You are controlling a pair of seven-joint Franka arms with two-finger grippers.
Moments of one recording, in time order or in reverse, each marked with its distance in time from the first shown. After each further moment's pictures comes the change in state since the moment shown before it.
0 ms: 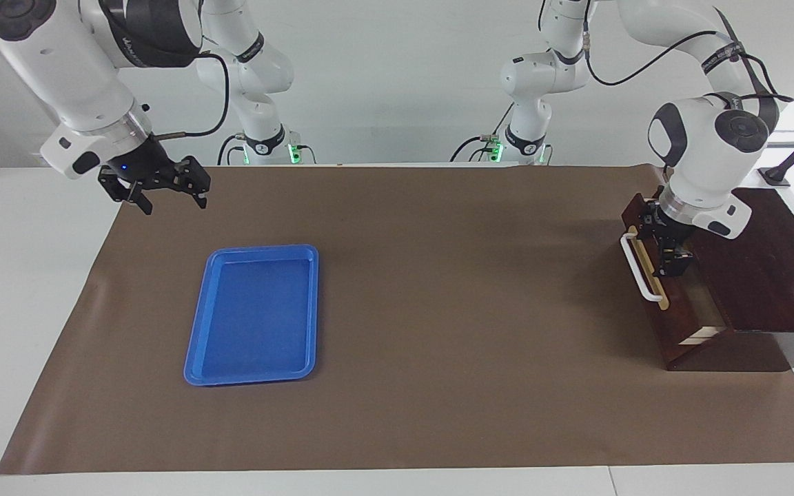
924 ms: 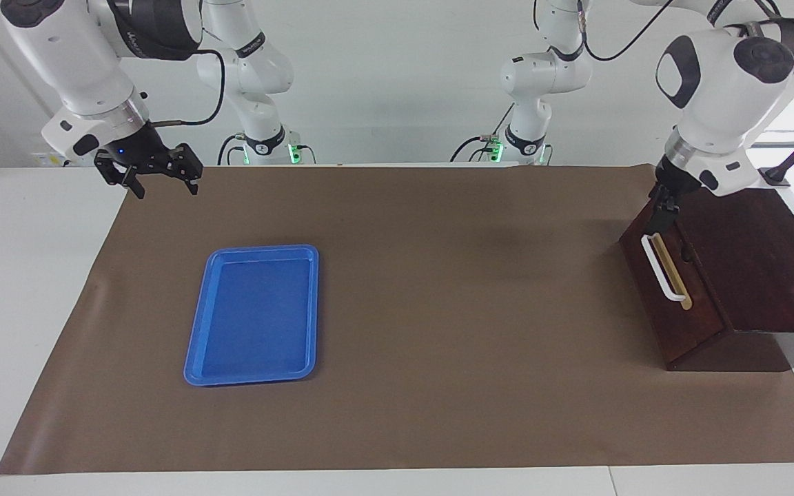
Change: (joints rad) left arm -0.076 -0.150 -0.033 0.134 -0.062 -0.354 0.562; right arm -0.027 -0.107 -0.002 -0.192 -0.031 0.062 0.004
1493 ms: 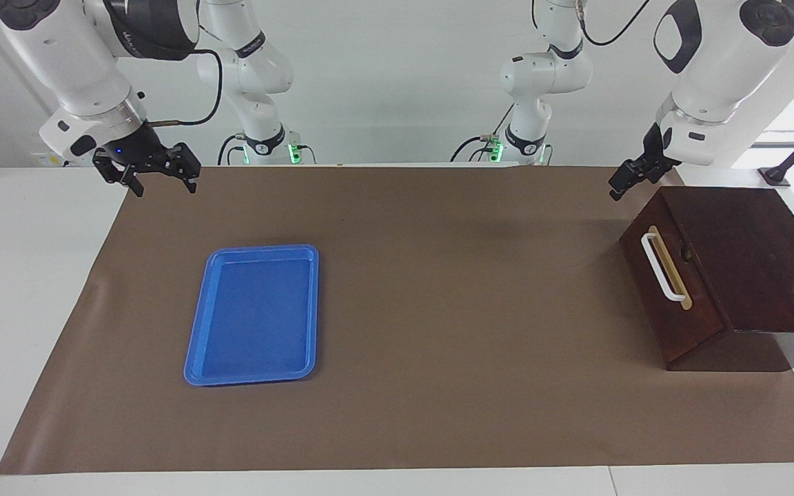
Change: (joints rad) left arm -0.013 0.013 -0.011 0.064 -0.063 -0.099 0.615; right arm -0.006 0.002 0.000 0.021 0.000 -0.034 0.004
